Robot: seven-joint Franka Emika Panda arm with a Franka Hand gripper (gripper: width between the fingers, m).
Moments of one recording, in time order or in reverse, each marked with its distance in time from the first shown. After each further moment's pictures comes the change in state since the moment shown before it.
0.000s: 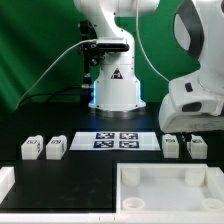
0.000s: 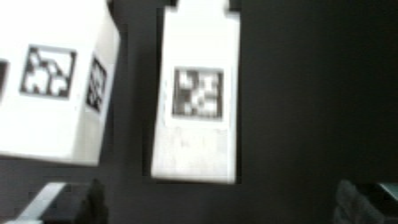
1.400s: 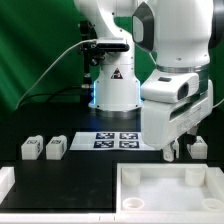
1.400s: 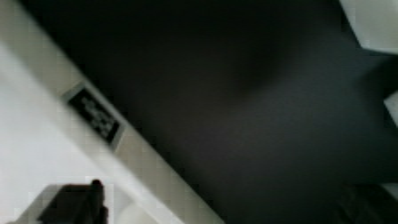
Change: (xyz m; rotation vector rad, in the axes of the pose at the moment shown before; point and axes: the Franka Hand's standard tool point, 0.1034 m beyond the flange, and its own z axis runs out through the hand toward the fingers) arm 0.046 0.070 -0.039 -0.185 0.516 -0.691
